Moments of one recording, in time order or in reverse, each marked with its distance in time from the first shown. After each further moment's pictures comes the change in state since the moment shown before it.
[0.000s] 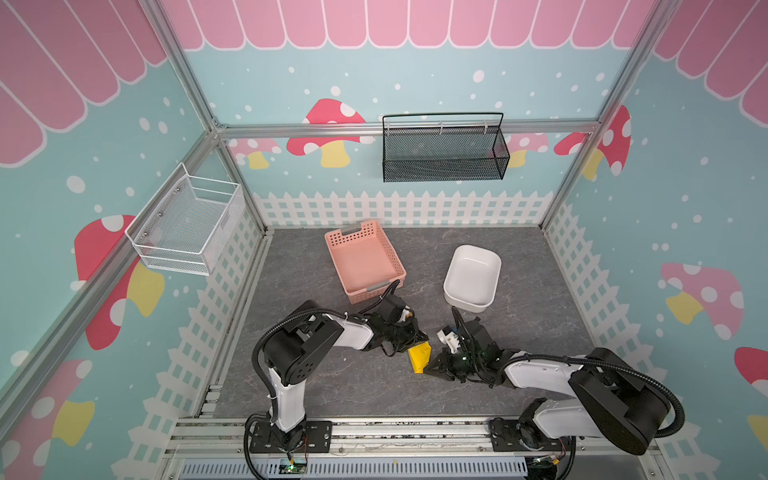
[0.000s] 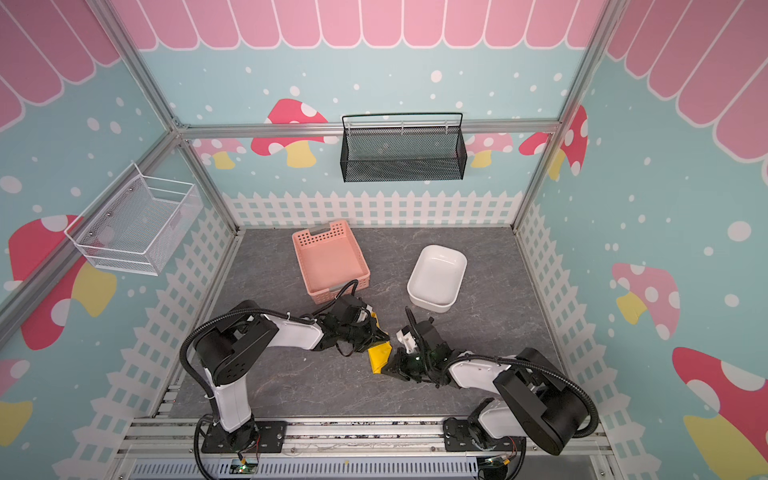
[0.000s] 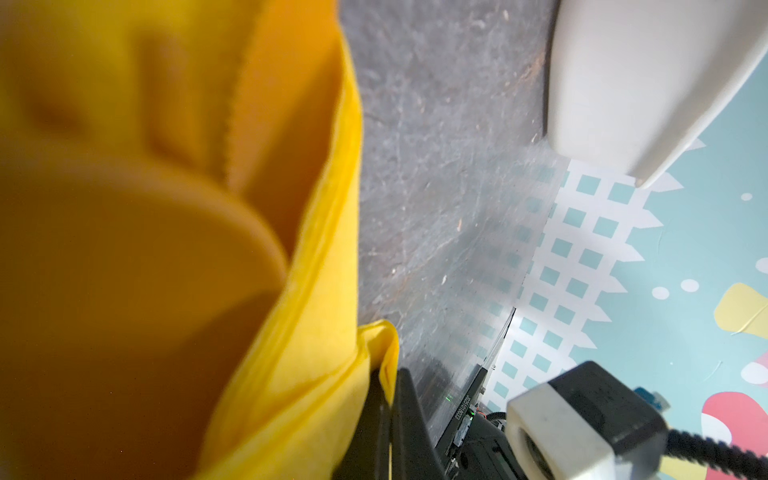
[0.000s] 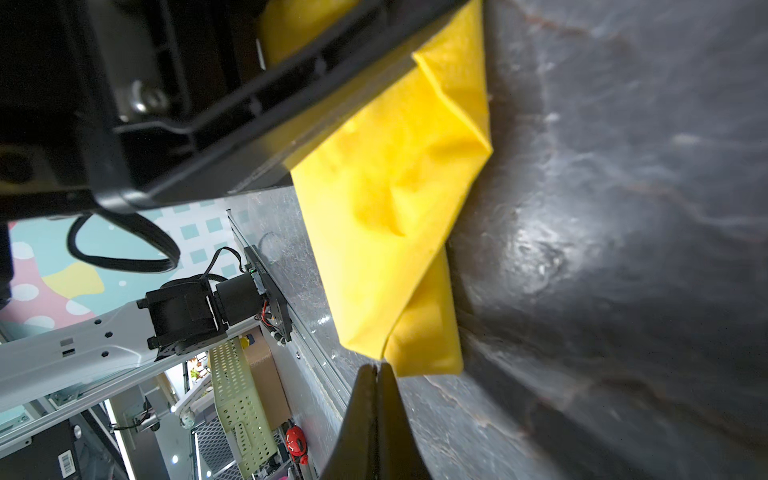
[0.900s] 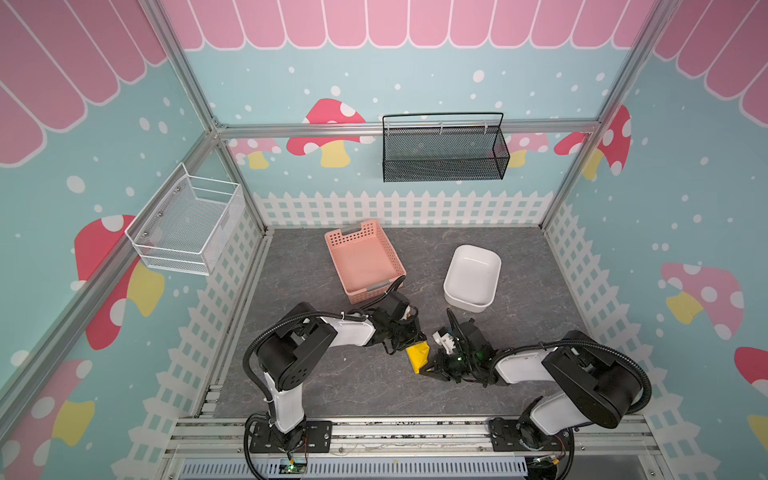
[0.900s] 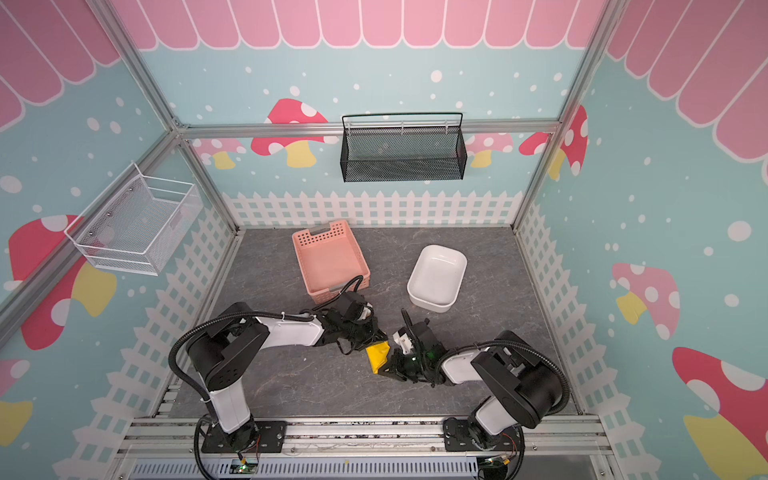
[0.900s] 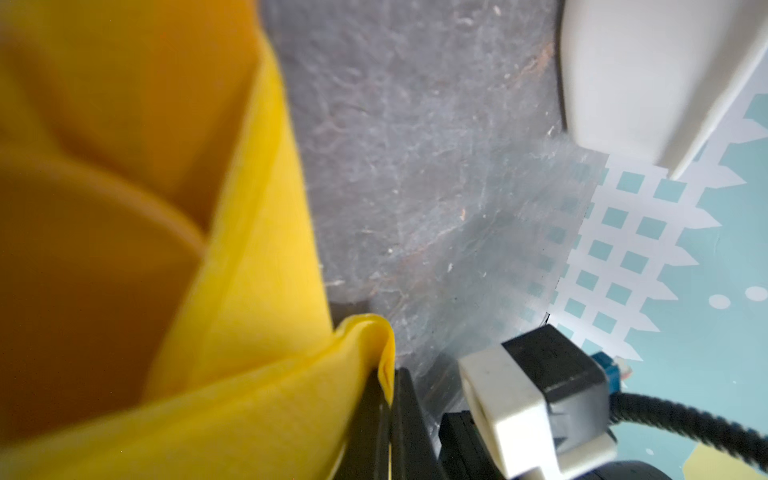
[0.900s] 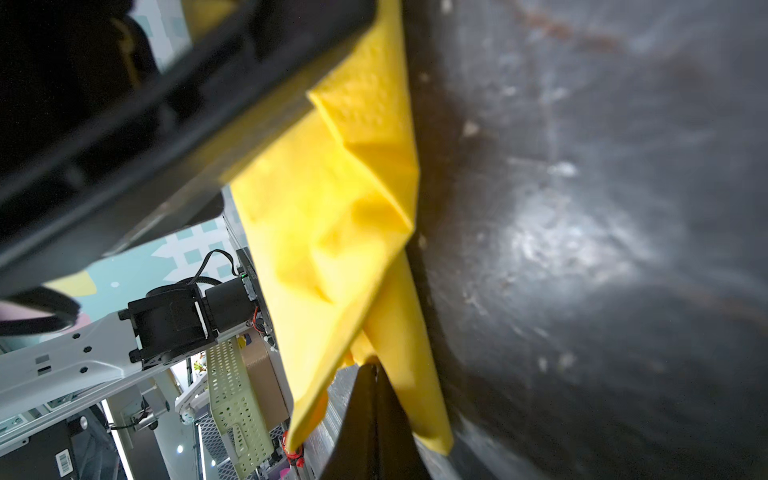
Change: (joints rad) left arm -0.030 -0.058 0.103 -0.259 -0.069 0.109; right arm 0.005 0.156 0.001 0.140 -0.011 -0.011
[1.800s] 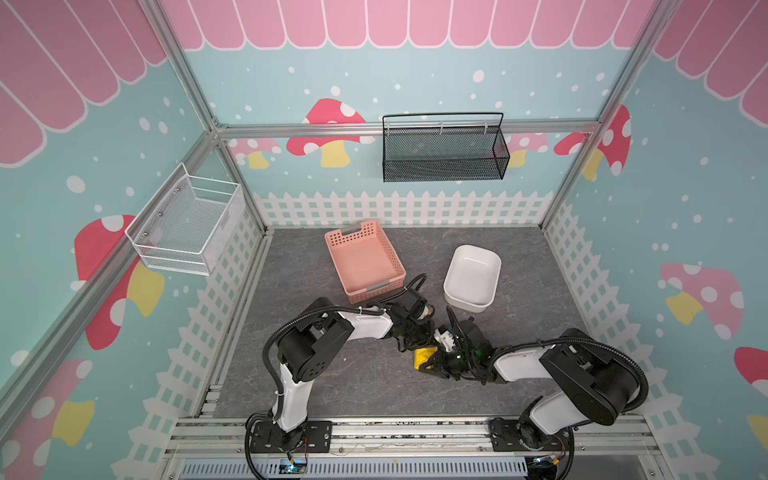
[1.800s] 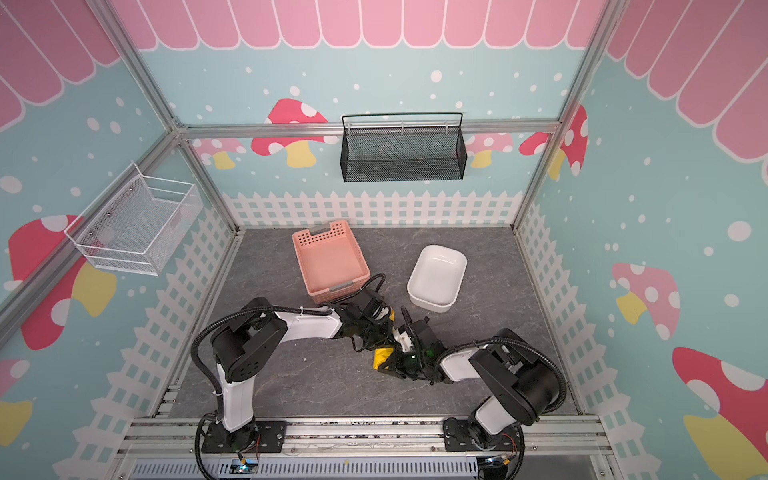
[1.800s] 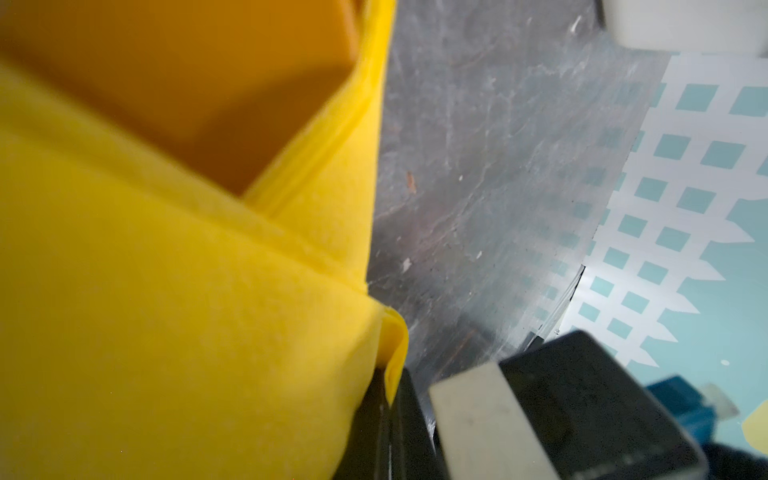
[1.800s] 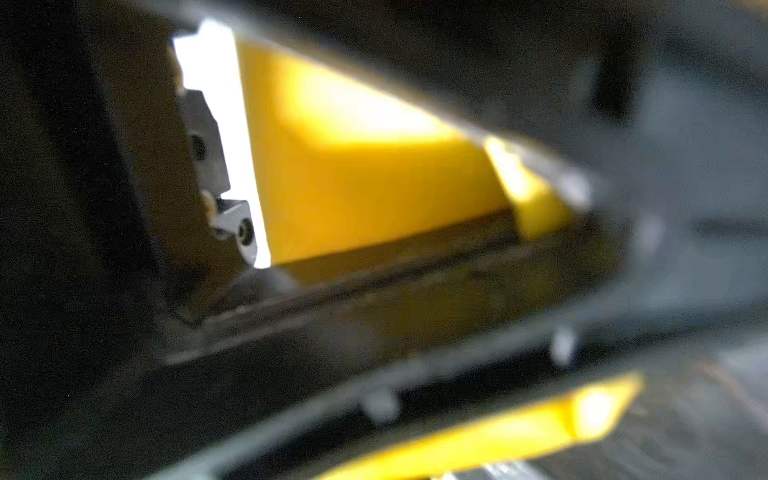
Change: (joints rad) left arm -0.048 0.146 0.181 -0.129 0.087 0.111; right arm -0.008 0.015 0.019 -0.003 0.015 -0.018
